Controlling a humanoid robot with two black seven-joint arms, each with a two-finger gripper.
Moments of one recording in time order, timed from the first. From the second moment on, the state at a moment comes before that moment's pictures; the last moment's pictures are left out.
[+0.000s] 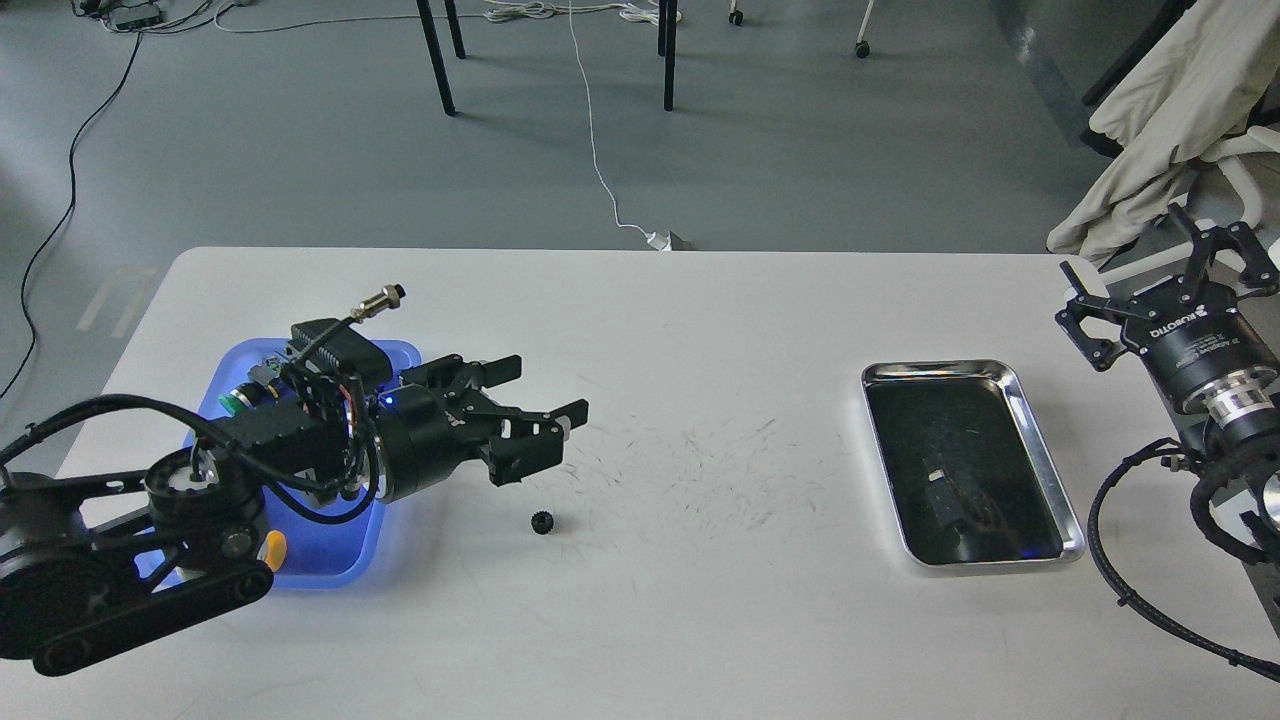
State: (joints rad) left arm -0.69 0.69 -0.24 -1.62 1.87 0.09 -0.03; right arm 0.31 -0.54 1.19 0.94 0.17 0.49 0.04
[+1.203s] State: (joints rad) left arm -0.44 0.53 -0.25 -1.36 2.18 0.12 -0.05; right arm 0.35 -0.54 1.19 0.94 0.17 0.49 0.04
